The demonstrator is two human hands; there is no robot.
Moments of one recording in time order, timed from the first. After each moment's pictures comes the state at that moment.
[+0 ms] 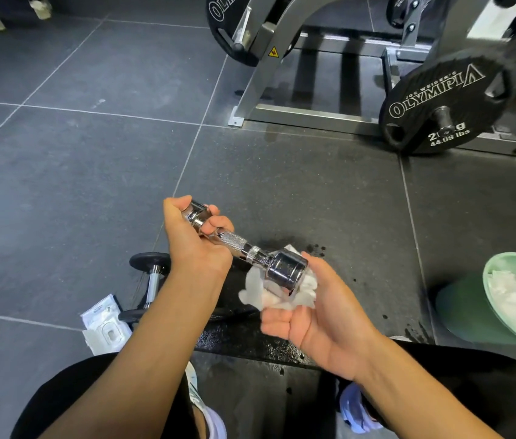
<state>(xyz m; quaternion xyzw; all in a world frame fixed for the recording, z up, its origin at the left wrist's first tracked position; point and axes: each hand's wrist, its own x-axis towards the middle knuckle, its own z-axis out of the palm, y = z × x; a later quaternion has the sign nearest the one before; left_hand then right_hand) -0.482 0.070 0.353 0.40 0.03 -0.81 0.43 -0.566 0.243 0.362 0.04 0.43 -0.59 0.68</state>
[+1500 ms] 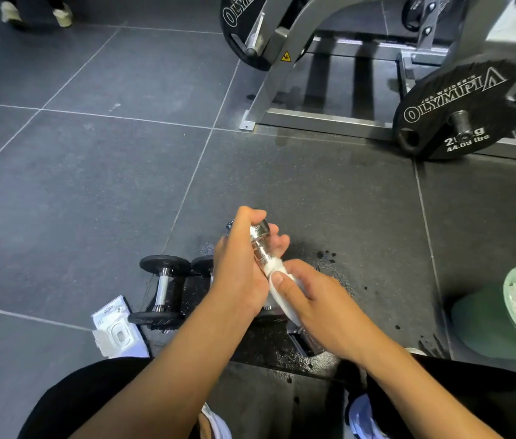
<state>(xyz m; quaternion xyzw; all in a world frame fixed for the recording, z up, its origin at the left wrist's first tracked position) -0.502 0.116 0.359 0.43 -0.20 -0.82 0.32 -0.583 0.235 0.342 -0.46 0.74 -0.32 0.38</state>
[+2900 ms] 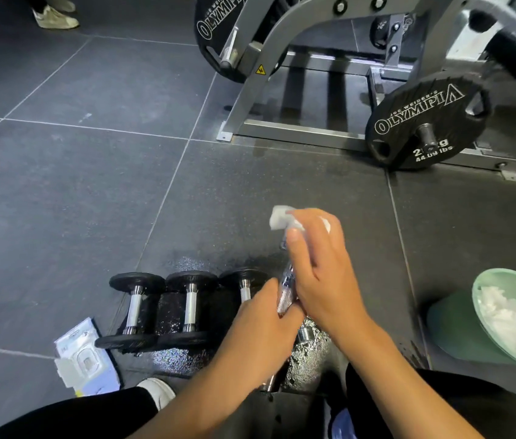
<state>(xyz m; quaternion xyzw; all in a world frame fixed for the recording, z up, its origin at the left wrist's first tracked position) -0.497 0.174 0.330 0.41 -0.71 -0.57 0.07 -0.622 0.214 0.348 -0.46 0.74 -0.48 0.11</state>
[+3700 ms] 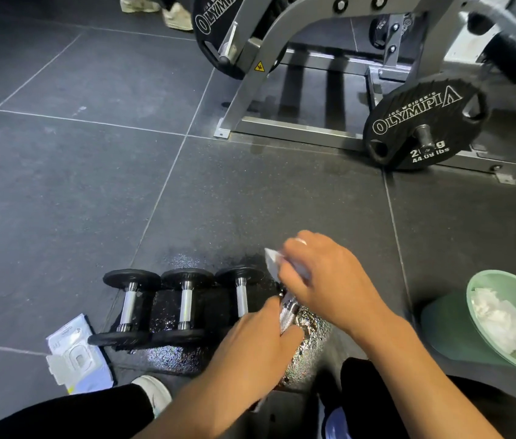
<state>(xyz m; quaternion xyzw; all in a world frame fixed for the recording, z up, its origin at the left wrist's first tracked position) -0.489 0.181 0.334 0.39 -0.79 -0.46 -0.08 -0.649 0.219 0.338 -0.61 0.76 -0.22 0.05</state>
